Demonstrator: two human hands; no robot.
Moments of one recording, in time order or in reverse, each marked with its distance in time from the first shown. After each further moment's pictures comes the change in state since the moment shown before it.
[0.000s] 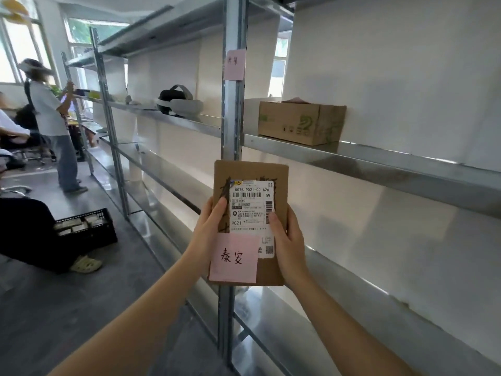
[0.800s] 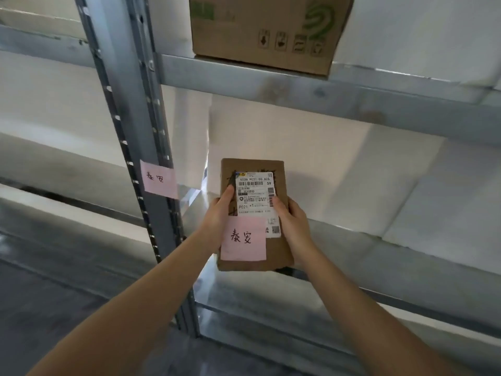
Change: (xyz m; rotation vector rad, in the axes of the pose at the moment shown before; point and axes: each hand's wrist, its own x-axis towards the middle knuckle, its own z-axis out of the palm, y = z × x) left_hand 0.227 -0.145 0.023 0.124 -0.416 -0.601; right_hand 0.126 0.141 -0.017 -0.210 0.522 0.441
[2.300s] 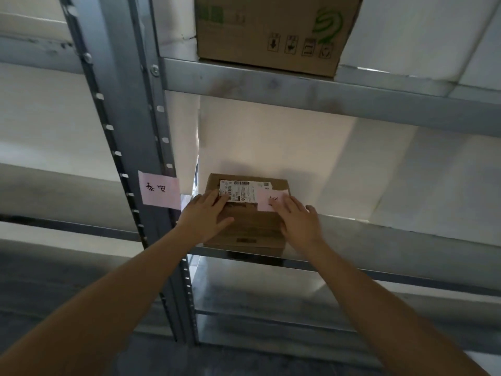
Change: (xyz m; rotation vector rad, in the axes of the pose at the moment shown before) left_hand 0.059 0.000 -0.071 1.733 -0.198 0.668; right_hand 0.017 0.027 -0.007 -1.520 -0.006 -0.300
